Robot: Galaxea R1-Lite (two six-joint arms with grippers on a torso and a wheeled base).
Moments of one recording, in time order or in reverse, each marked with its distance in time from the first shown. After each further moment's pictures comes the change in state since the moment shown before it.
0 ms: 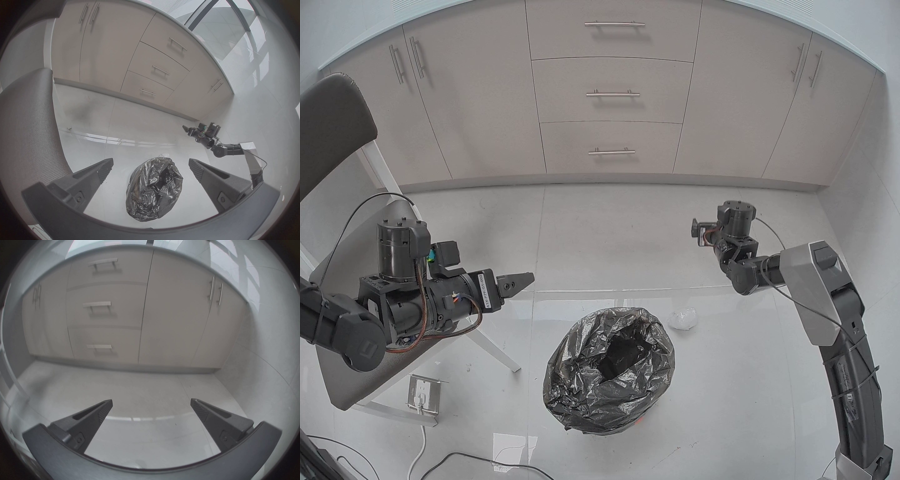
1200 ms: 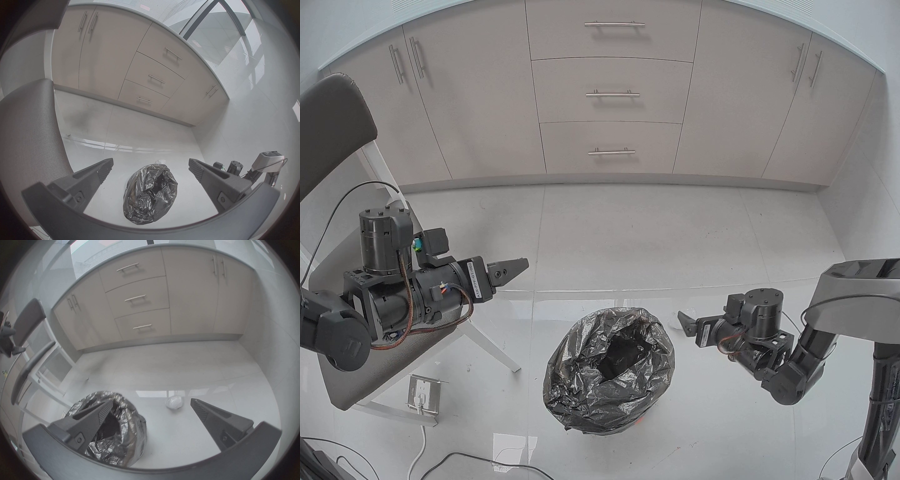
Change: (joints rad) left arm -0.003 -0.073 -0.001 0.009 0.001 -0.003; right arm 0.208 -0.431 1.346 -0.675 0.179 0.248
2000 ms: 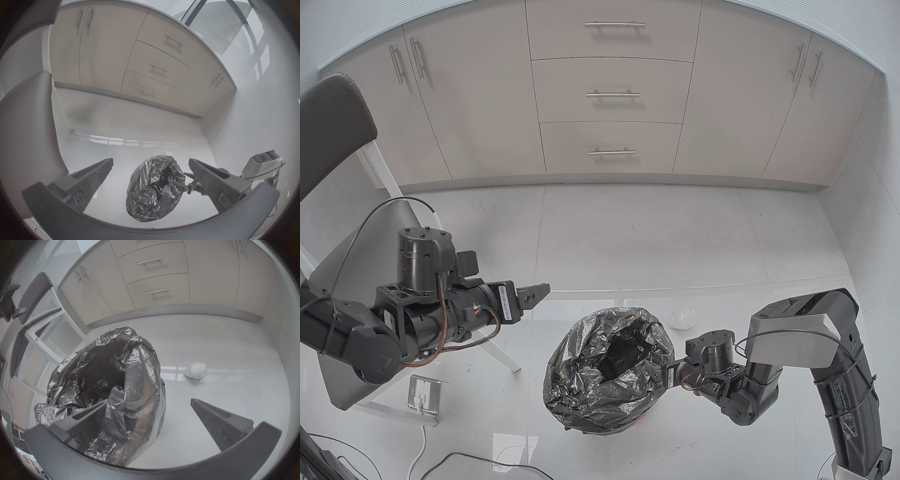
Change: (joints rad) left arm -0.101 0.098 0.005 -0.014 0.138 0.013; right arm 0.054 0.339 -0.165 0.011 0.107 -0.004
